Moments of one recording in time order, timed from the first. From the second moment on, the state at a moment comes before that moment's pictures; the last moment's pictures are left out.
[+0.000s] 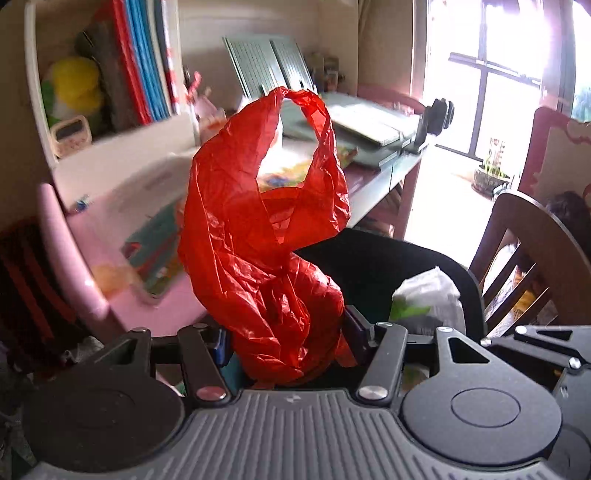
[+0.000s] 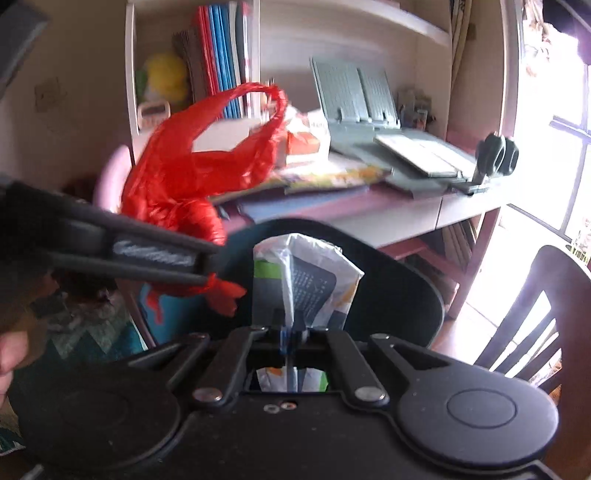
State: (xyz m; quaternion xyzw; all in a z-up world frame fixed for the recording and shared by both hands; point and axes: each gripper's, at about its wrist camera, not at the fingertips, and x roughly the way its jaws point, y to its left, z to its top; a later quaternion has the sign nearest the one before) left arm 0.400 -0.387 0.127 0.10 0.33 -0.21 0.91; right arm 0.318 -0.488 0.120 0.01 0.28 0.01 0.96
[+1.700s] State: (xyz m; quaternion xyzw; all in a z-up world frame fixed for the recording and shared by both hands) left arm 0.254 -0.206 0.140 0.06 0.34 -0.17 0.92; right arm 0.207 -0.375 0.151 -0.01 0.27 0.14 0.95
